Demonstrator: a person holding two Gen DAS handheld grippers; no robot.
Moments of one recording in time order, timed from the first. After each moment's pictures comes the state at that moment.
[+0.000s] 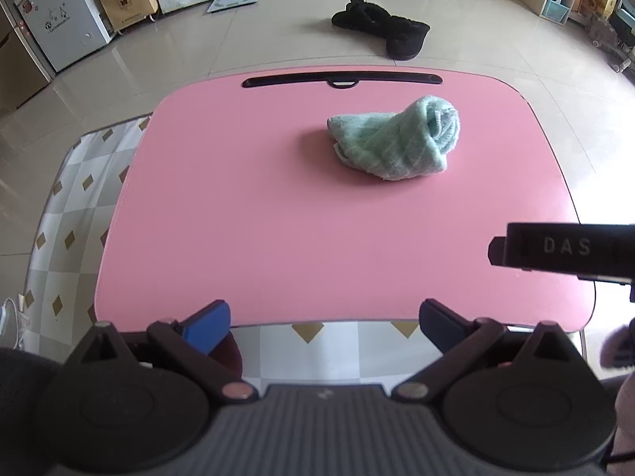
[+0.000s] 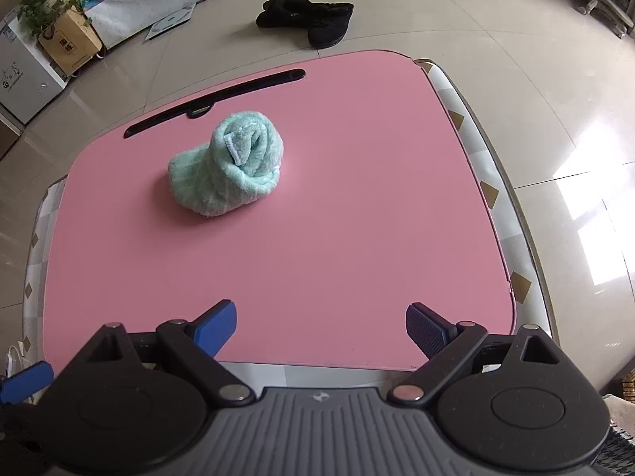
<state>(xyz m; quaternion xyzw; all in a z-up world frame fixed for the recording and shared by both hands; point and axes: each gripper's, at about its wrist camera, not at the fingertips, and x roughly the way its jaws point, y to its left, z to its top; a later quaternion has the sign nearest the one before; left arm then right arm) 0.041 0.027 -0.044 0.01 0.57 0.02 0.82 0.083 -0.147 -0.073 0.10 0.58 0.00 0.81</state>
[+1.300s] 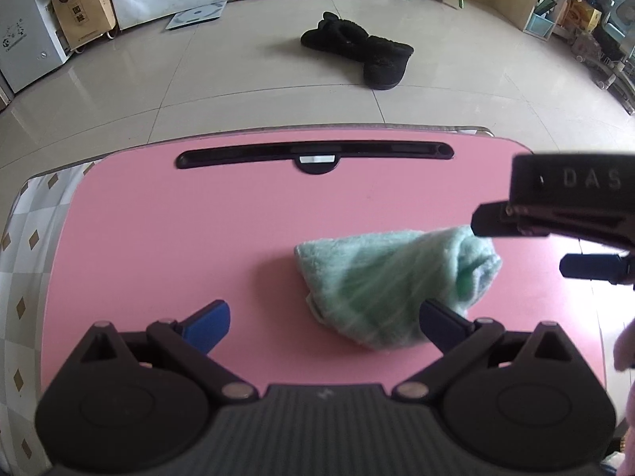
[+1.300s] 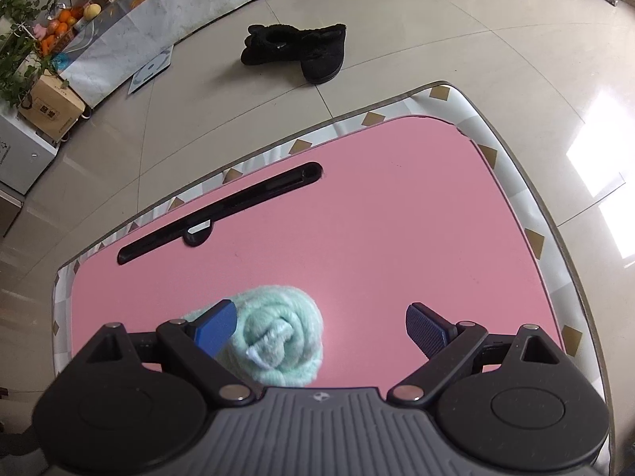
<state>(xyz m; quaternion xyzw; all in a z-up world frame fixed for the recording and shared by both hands) 0.198 0.026 -0.094 0.00 0.55 -0.02 0.83 0.231 -0.148 -0.088 0.18 0.56 -0.02 0.81</state>
